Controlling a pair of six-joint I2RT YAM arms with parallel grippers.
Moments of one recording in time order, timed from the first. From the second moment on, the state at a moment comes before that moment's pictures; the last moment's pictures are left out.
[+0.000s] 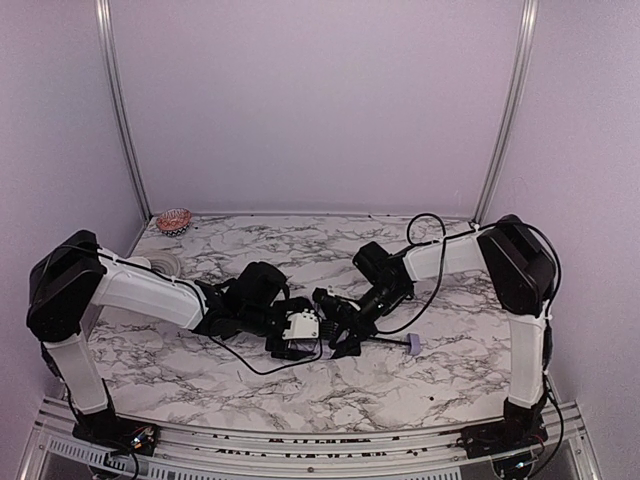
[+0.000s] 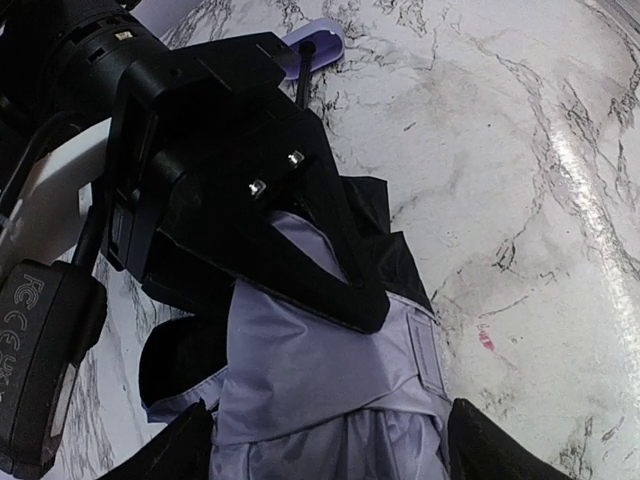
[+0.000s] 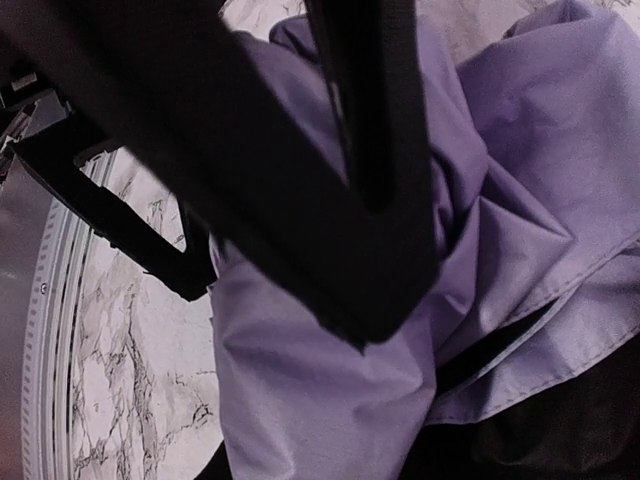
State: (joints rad) left arm -0.96 1.79 0.94 0.13 0.23 0.86; right arm 0.66 2.08 1.32 -0.58 -0.86 -0.69
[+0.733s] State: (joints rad) left arm -0.64 1.66 0.85 0.31 0.46 0.29; right arm 0.65 1.72 0.96 -0.24 -0.74 -0.67
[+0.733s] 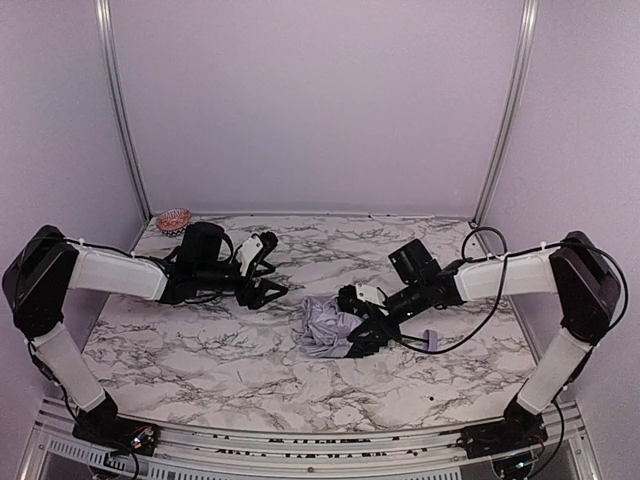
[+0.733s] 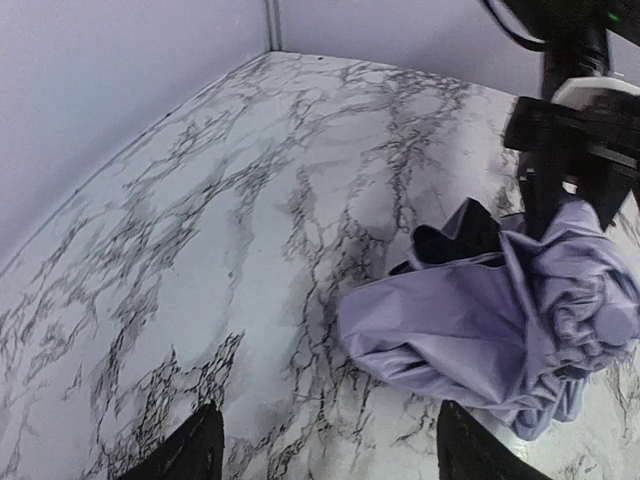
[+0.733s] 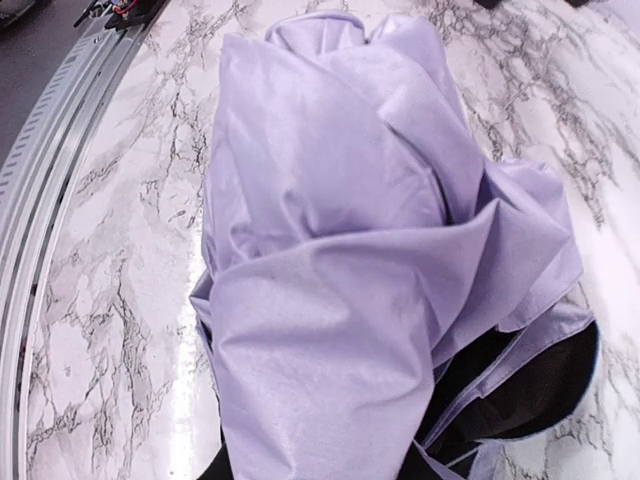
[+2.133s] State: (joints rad) left arm -0.81 2.13 1.56 -0.21 0.66 0.21; right arm 0.91 1.60 0.74 0.08 -0.18 -0.96
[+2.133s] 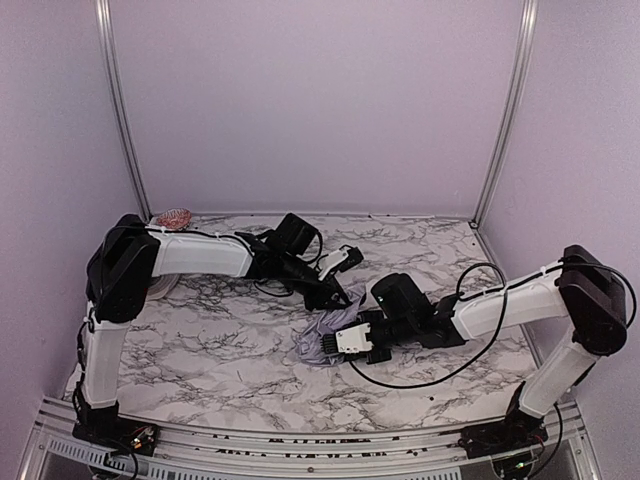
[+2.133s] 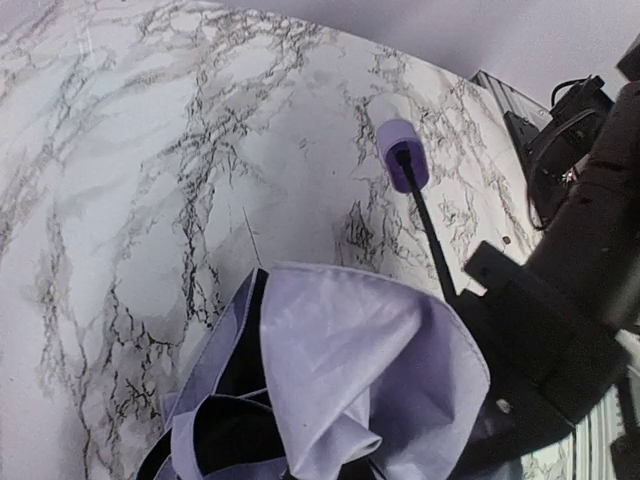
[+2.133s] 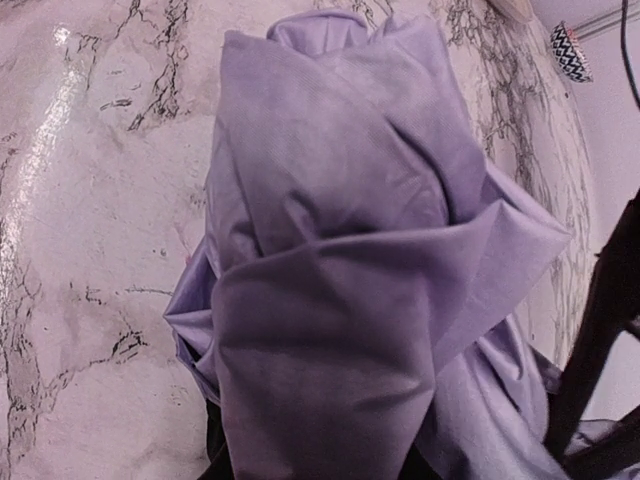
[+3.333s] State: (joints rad) left arm -0.80 2.31 1.68 -0.38 0.61 0.27; right arm 0.95 1.75 0.88 -0.02 -0.06 -0.86
